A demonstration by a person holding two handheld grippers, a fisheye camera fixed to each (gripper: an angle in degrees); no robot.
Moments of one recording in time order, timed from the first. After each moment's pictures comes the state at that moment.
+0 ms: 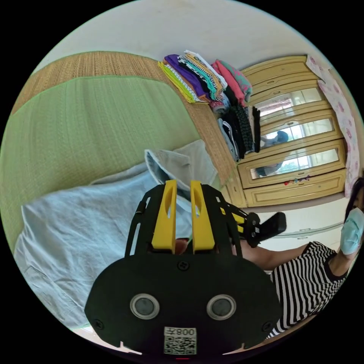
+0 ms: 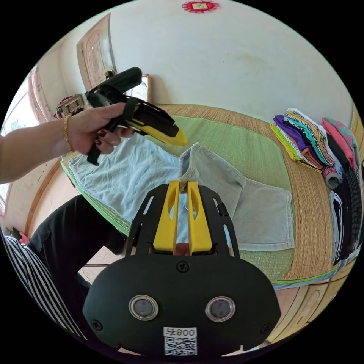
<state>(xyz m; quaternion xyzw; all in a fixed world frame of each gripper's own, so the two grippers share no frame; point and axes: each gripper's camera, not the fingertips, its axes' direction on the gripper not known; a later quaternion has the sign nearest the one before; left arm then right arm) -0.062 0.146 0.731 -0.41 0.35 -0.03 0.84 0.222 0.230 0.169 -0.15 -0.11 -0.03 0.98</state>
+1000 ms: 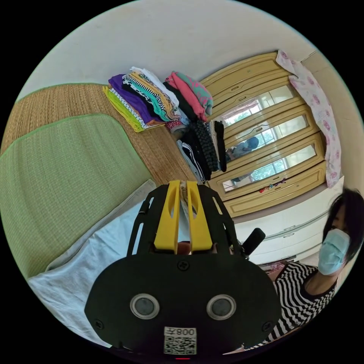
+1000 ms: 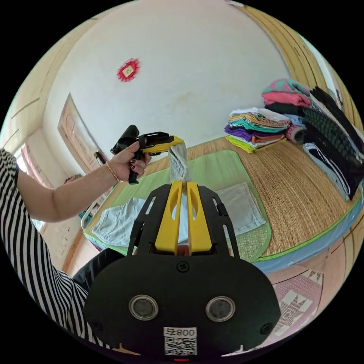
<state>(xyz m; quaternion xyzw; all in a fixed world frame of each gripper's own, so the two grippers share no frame) 0.190 0.056 0.807 -0.33 0.47 -0.01 0.82 0.496 0.325 0.039 0.01 -0.14 0.26 0.96</state>
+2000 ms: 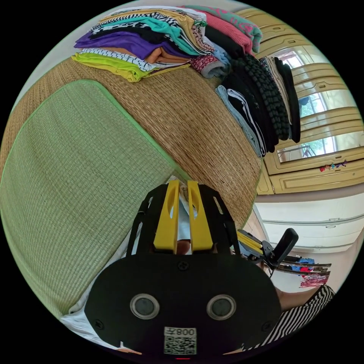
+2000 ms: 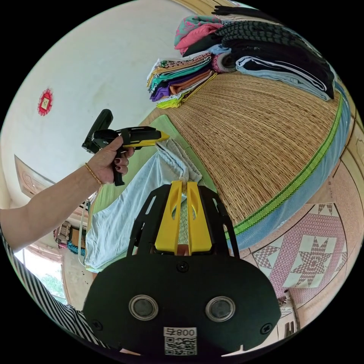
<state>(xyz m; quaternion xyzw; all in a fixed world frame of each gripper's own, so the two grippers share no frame) 0.482 0.124 0.928 -0.45 0.35 0.15 0.81 0.676 0.492 0.136 -0.10 -0.07 0.43 0.90</state>
